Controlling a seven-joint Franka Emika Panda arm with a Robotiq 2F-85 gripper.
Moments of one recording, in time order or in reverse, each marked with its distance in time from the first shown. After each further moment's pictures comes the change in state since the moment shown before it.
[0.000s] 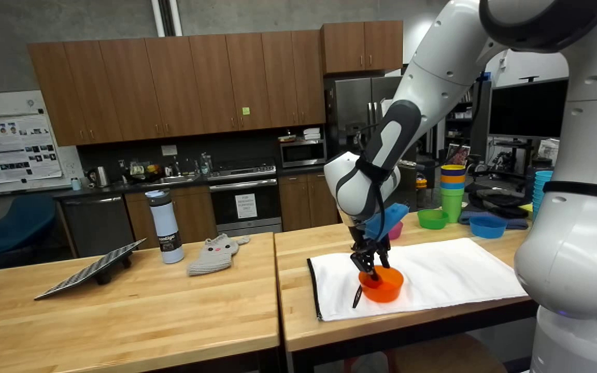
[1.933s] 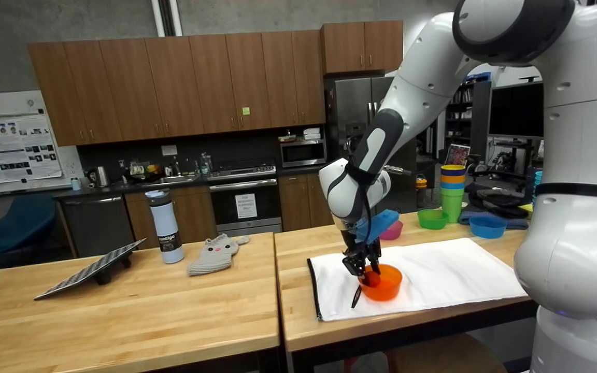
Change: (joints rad) arm 0.002 0.113 -0.001 0.085 0.051 0.014 -0.046
